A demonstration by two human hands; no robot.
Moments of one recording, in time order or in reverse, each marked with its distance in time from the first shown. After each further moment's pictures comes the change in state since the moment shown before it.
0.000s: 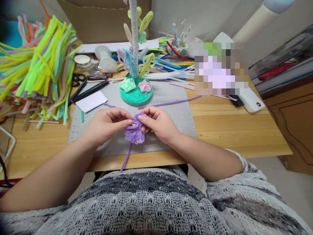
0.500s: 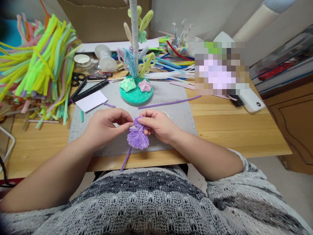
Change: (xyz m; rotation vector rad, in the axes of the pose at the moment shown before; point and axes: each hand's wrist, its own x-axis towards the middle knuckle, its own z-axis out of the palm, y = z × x) left_hand -0.003 0.004 -0.005 0.567 0.016 0.315; right_hand 0.003 -0.002 -0.001 0.032 -0.090 0.181
